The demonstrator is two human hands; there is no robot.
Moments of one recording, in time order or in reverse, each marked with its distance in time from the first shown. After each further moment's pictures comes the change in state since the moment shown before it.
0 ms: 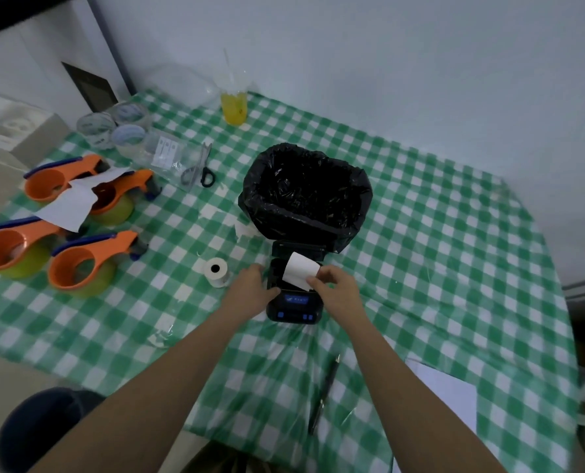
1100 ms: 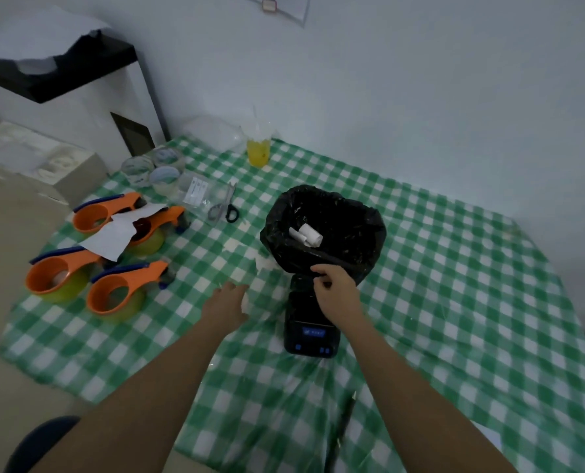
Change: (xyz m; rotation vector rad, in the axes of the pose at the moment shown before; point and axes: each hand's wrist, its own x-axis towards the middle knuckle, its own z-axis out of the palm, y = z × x) left_hand 0.012 -0.047 -0.064 0.483 -0.007 0.050; right_hand 0.009 -0.069 0.011 -0.191 -0.015 -0.210
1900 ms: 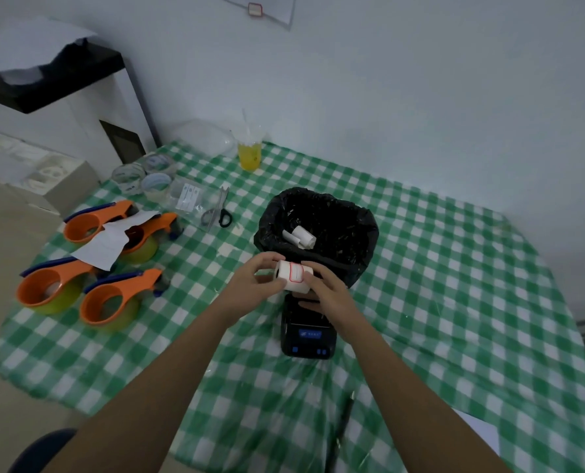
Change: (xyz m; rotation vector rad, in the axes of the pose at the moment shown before) left_hand -0.032 0.064 -0.057 -1.046 0.038 0.260; right_hand -0.013 -0.011 -0.009 0.645 -0.235 0.198
